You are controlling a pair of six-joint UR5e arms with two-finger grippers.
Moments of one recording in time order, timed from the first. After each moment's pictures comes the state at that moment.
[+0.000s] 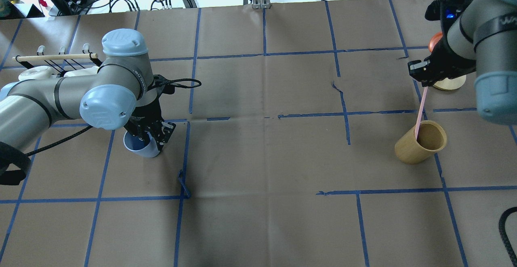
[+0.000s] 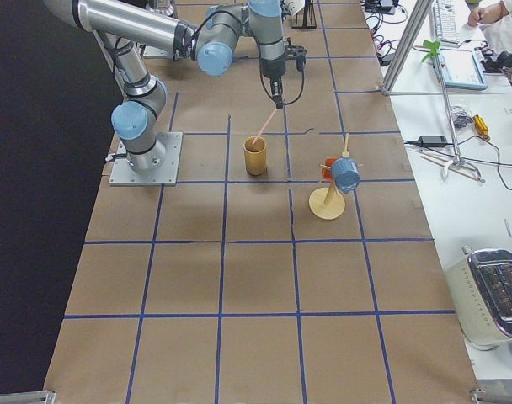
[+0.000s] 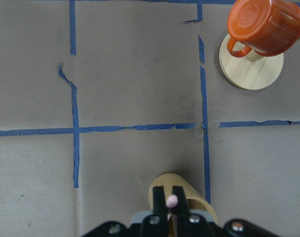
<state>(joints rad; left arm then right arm) -1.54 -1.79 -1.91 -1.31 1.74 0.22 1.37 -1.68 1.83 -1.93 -1.65 -0.18</state>
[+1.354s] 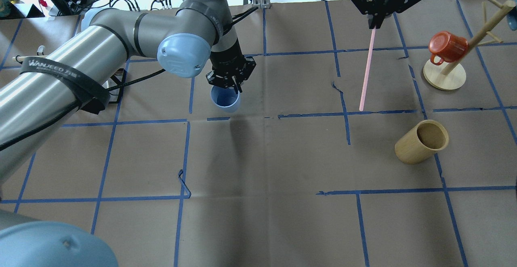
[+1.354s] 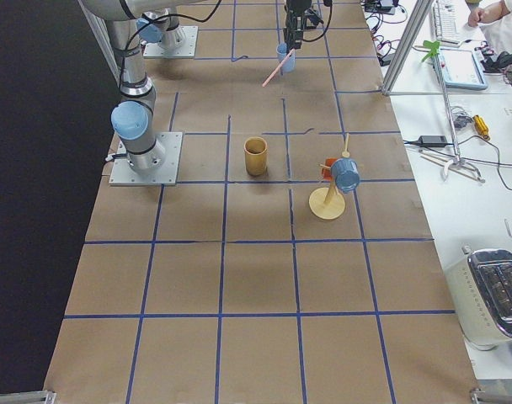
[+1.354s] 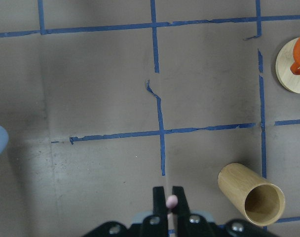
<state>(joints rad) -1.83 -2.03 -1.46 -1.28 1.43 -0.75 1.64 -1.42 1.29 -1.50 -1.62 0.12</state>
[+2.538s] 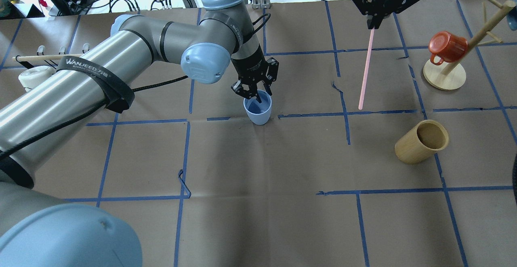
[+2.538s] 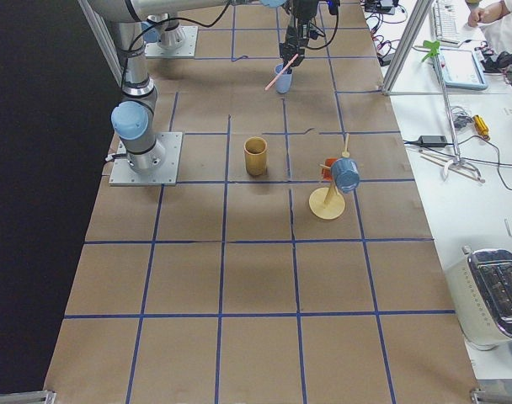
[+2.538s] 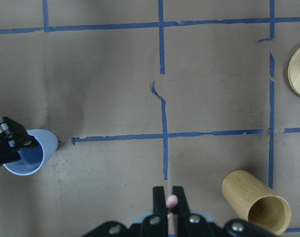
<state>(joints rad) -1.85 -2.06 -1.47 -1.25 1.33 -0.84 1.60 -1.40 1.29 -1.51 -1.58 0.07</state>
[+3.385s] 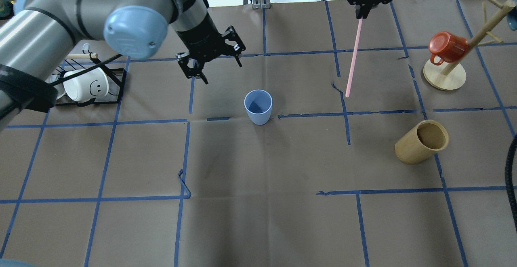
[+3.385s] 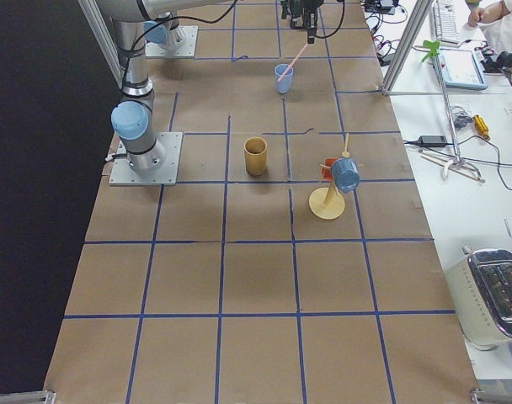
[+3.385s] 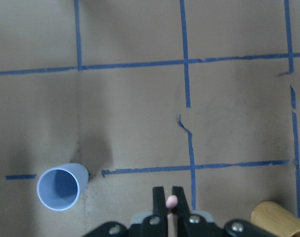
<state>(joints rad) -1.62 -1.80 -1.48 -1.54 1.39 -0.26 1.71 -1.30 1.16 -1.60 -1.58 0.20</state>
